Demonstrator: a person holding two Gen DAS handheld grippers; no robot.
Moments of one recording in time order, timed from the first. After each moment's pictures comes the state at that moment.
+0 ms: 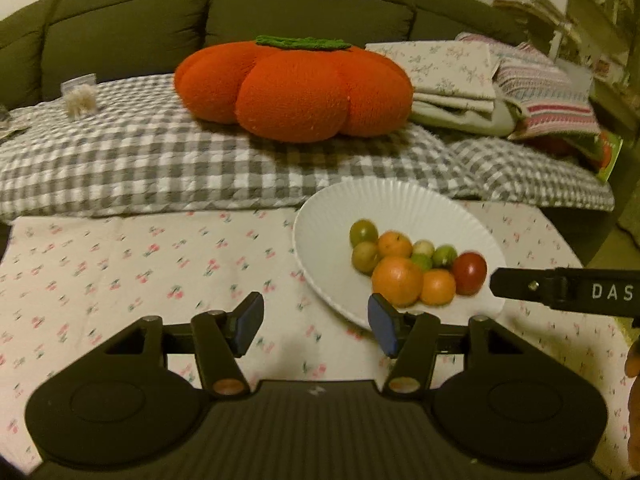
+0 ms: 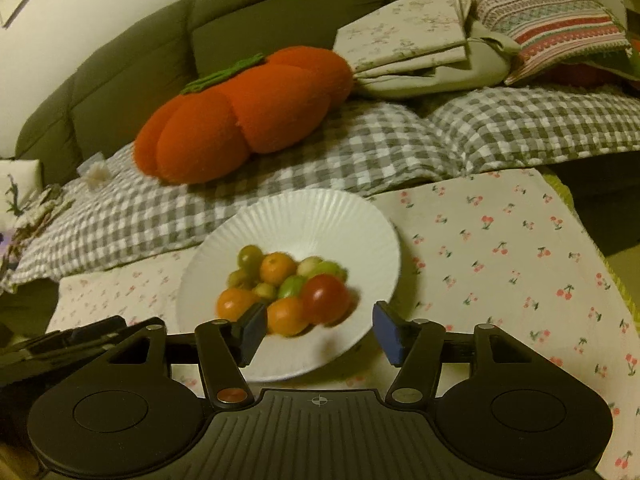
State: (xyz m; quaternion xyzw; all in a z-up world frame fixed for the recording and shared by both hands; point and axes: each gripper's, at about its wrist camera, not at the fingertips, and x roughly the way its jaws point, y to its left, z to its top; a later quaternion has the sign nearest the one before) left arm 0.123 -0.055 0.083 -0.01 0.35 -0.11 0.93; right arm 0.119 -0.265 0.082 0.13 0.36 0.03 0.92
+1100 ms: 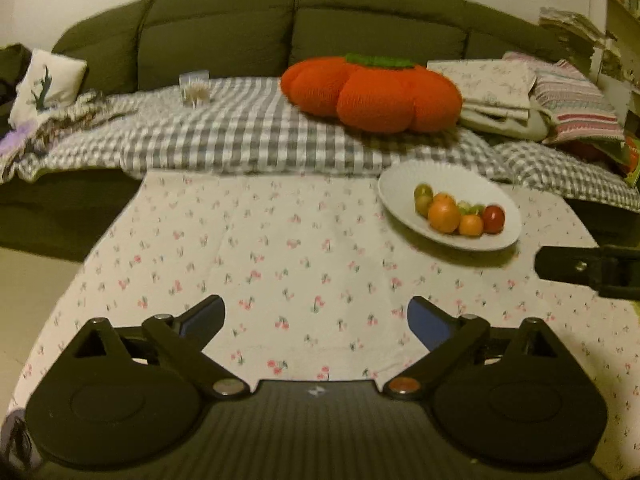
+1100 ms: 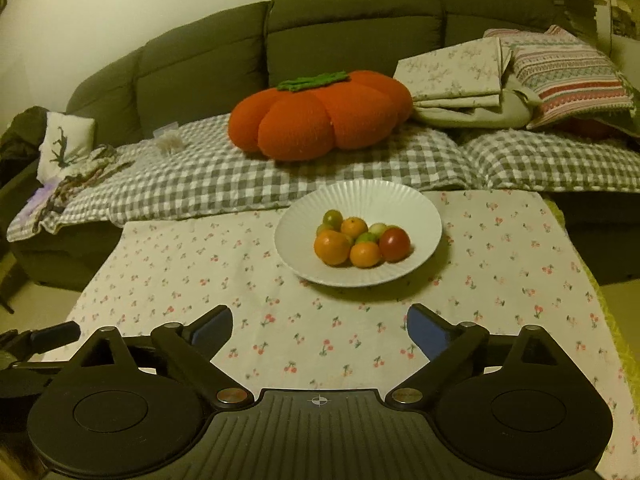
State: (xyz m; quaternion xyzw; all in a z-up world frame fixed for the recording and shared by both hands) left arm -0.014 0.002 0.107 -0.02 0.34 -0.01 0.94; right arm -0.003 -0.203 0.124 0.06 0.33 0.07 0.94
